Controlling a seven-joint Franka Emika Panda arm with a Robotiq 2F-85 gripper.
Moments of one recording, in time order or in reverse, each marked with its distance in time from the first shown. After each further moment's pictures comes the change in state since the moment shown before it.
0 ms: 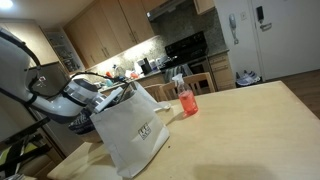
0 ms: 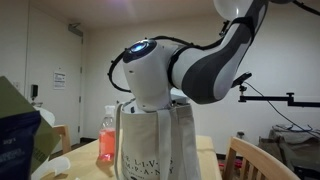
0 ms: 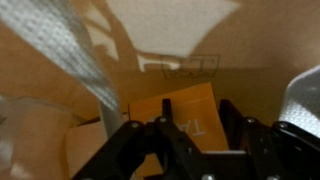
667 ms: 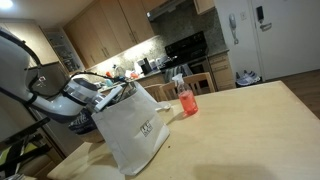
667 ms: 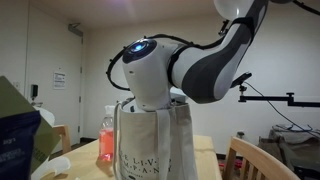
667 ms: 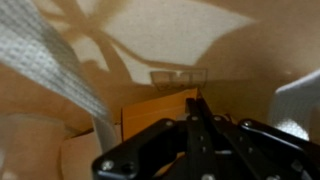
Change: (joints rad) arm 0.001 -0.001 0.002 0.005 -0.038 -0.018 0.001
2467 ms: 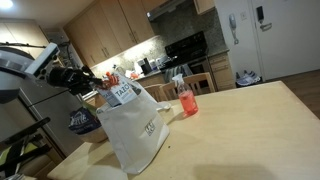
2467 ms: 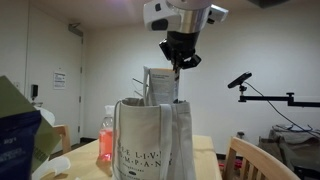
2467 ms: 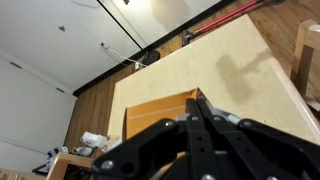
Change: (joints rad) arm 0.078 -0.528 0.114 -0.245 -0.143 -0.275 0.165
